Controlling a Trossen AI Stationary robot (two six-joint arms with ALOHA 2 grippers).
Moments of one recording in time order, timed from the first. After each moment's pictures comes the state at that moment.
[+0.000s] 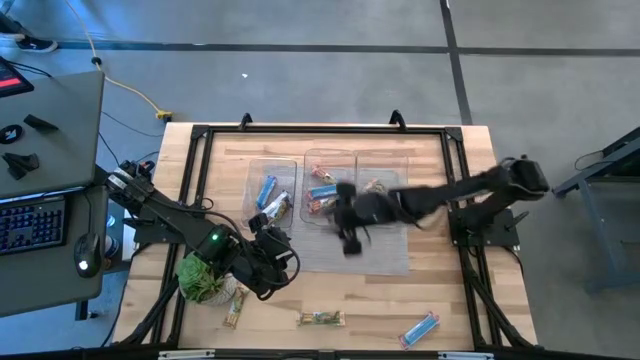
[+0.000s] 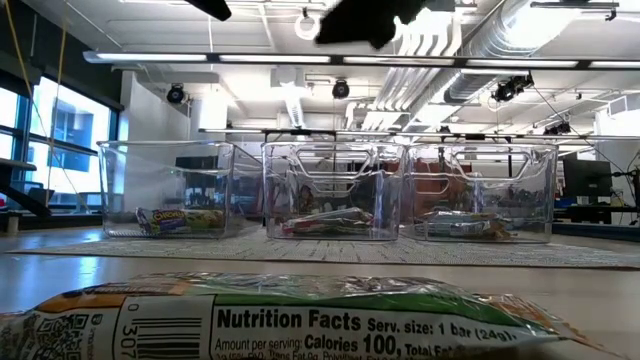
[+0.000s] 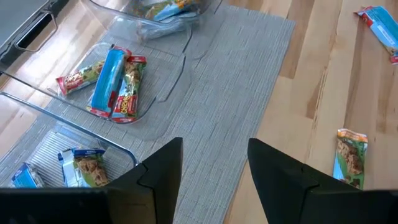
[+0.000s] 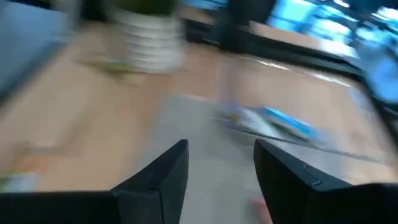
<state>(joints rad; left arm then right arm) -0.58 1.52 1.35 -0.86 -0.66 -0.77 0.15 1.56 1.11 -0.07 0.13 -0.11</state>
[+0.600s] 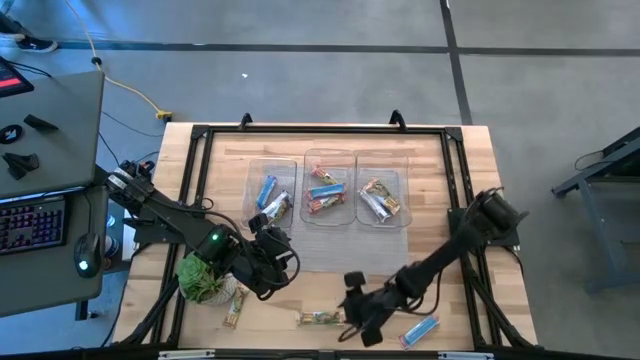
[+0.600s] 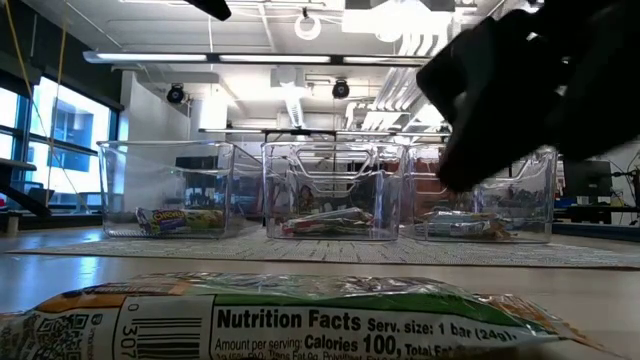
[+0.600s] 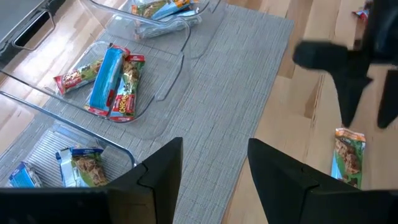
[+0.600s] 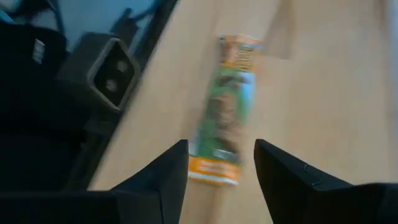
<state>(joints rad) -0.58 1.52 1.35 -0.86 -0.66 -0.77 0.65 1.92 1.11 0.06 0.22 0.32</state>
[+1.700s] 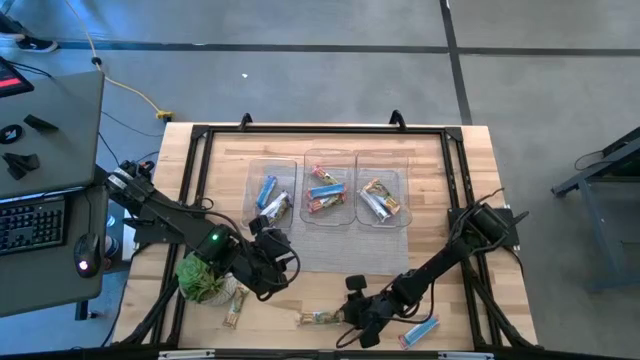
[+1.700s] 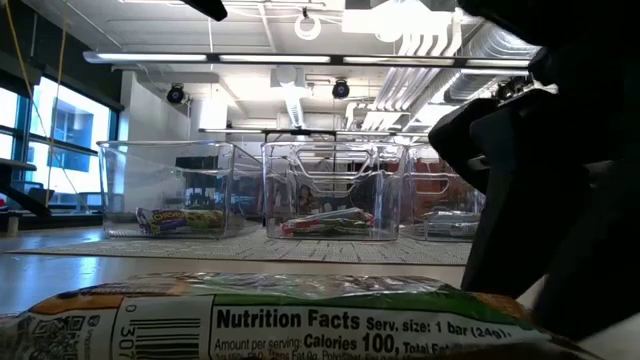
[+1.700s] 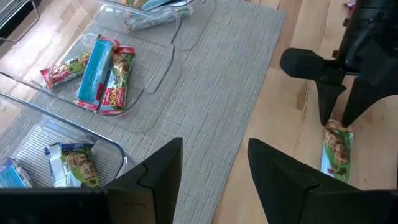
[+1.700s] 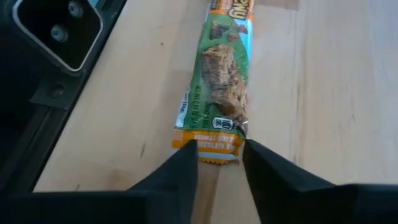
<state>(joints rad) -0.58 1.52 1.35 -0.86 -0.61 -0.77 0.67 2.05 1.11 0.10 0.29 0.38</state>
